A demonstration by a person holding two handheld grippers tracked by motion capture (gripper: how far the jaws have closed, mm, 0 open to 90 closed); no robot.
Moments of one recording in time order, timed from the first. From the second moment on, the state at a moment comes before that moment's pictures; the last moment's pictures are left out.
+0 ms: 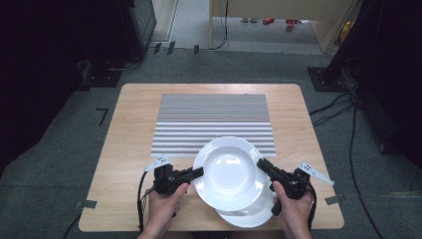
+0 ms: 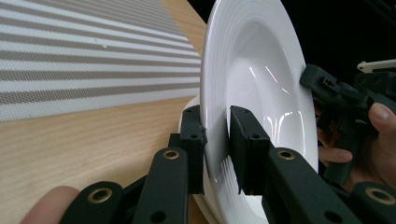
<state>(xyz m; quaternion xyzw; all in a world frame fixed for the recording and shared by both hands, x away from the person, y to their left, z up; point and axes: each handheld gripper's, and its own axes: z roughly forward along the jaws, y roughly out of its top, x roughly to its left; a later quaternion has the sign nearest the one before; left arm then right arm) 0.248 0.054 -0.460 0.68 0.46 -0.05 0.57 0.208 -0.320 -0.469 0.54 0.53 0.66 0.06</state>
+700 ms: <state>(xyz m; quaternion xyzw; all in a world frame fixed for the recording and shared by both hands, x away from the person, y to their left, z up) 0.297 0.075 -0.432 0.66 0.48 -0.02 0.58 0.267 -0.294 -0.436 0.51 0.55 0.66 0.07</state>
